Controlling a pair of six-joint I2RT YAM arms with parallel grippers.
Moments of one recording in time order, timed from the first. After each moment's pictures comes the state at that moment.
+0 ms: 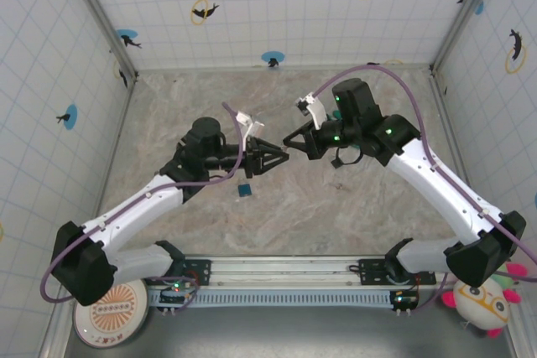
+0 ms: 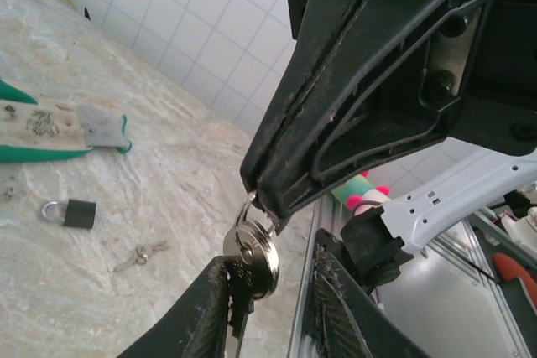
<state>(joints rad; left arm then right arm) -0.66 1.15 0.81 0.10 0.82 -0.39 0.67 1.30 1.36 -0.72 -0.61 0.11</state>
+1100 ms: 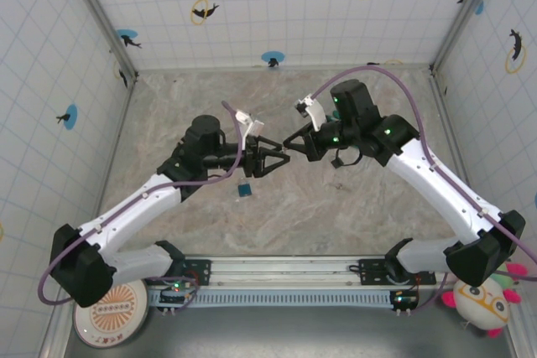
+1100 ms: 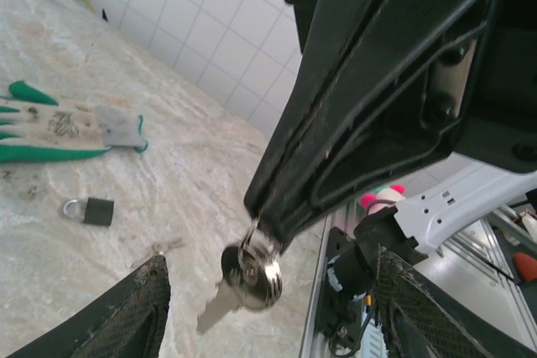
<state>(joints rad) -0.66 1.16 0.86 0.04 0.79 -0.35 0.68 1.30 1.36 -0.73 -0.60 0.10</state>
